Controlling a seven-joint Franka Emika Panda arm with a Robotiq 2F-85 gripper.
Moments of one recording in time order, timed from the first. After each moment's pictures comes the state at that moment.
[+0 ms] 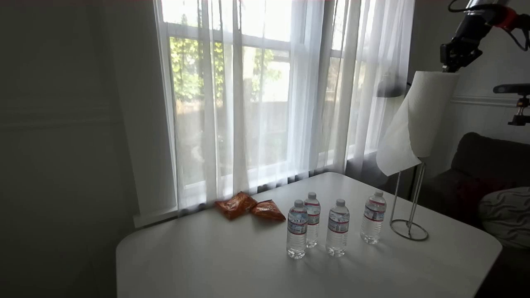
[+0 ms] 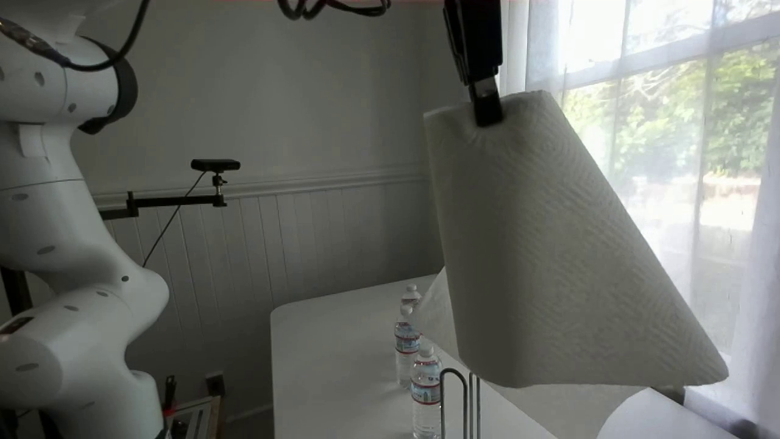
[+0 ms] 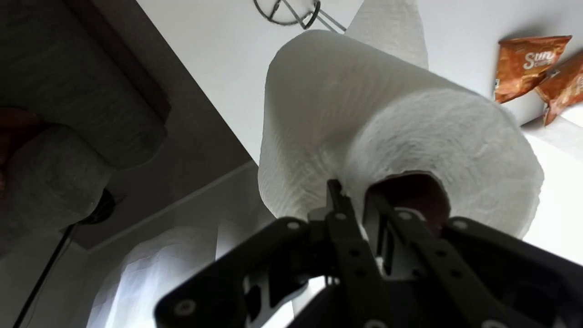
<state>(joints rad) -0.28 -0.19 -0.34 -1.51 0.07 1.58 -0.06</state>
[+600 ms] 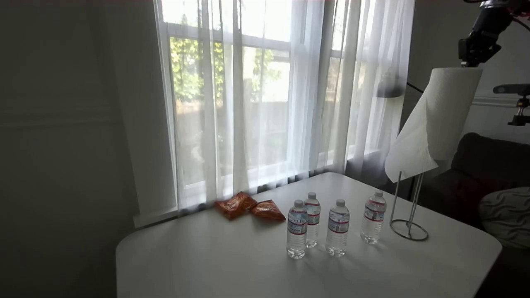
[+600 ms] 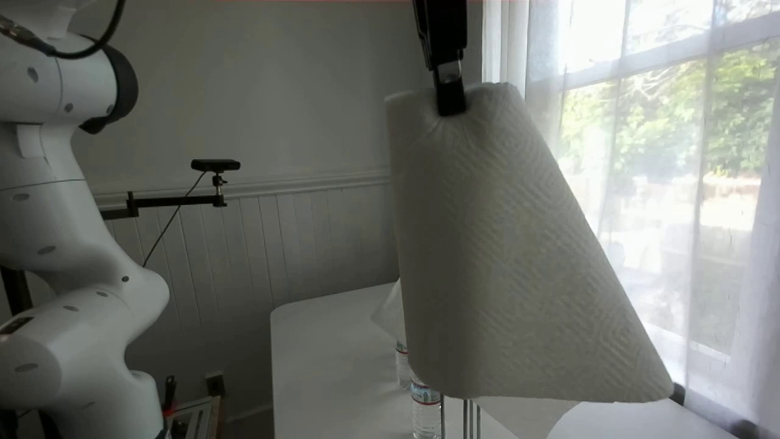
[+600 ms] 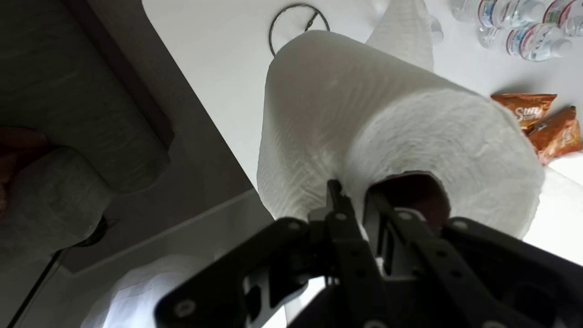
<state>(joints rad) -0.29 -0.18 -0.39 -1.44 0.07 1.43 -0.16</state>
